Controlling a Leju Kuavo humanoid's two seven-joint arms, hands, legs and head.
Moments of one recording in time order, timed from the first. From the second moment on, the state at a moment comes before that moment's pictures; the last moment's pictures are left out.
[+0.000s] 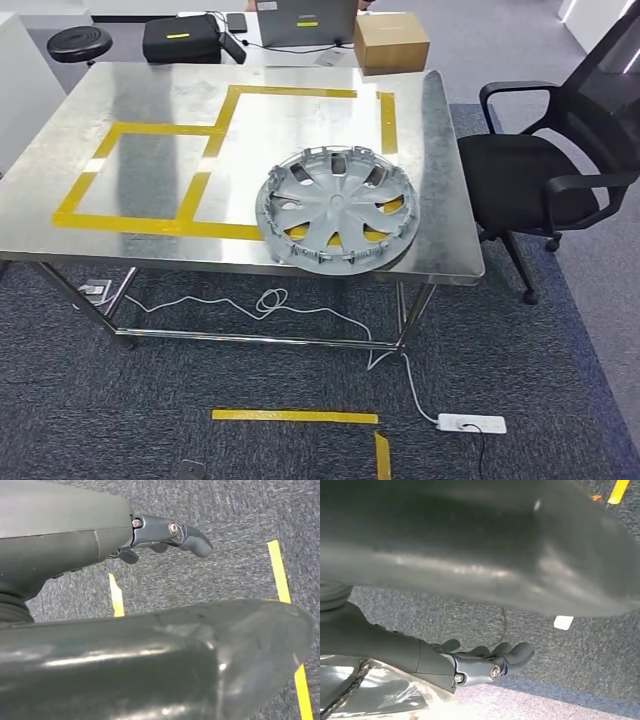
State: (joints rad) left arm 0.37 -0.36 0.35 -0.94 -0.51 0.20 -0.13; right arm 0.02 0.30 -0.55 -0.39 0.94 -0.50 -0.39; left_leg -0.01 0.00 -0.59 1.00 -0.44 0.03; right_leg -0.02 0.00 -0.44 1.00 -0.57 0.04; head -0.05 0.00
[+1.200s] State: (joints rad) left arm 0.38 -0.36 0.34 -0.96 -0.49 0.20 -0.11; right arm 0.03 0.30 -0.55 -0.40 0.93 -0.49 -0.39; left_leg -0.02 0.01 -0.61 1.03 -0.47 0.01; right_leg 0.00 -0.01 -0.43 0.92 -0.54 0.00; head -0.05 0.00
